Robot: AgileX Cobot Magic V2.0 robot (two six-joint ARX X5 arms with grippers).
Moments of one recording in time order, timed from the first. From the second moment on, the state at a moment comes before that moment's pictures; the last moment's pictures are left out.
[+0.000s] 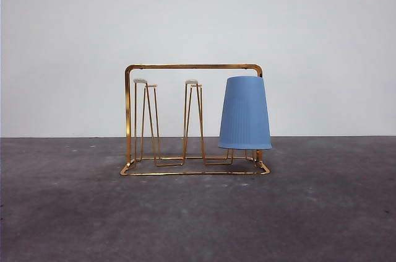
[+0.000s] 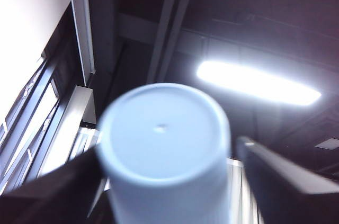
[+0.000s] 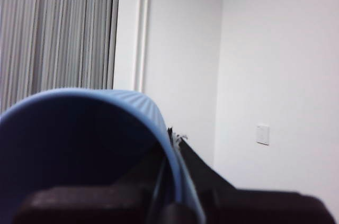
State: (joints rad) left arm -1.11 1.18 1.20 1.00 0.27 -0.62; right arm 0.88 1.01 1.54 -0.07 -0.40 0.06
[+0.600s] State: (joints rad) left arm -1.11 1.18 1.20 1.01 0.26 -0.62; right arm 0.88 1.01 1.54 -0.14 -0.42 0.06
